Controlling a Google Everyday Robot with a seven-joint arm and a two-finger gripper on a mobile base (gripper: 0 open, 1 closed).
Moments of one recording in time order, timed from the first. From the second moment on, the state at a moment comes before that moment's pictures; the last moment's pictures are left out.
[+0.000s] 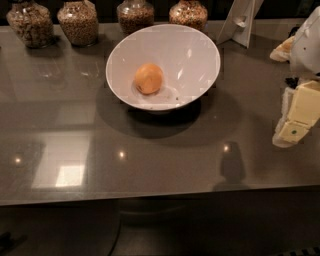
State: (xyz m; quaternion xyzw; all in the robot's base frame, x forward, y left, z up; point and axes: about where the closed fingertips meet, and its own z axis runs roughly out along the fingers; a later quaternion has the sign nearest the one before) arm 0.438 -0.217 0.977 -0.60 0.78 -0.03 0.16
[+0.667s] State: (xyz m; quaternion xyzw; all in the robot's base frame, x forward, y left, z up) arm 0.448 -0.207 0.981 -0.60 0.78 -0.01 0.20
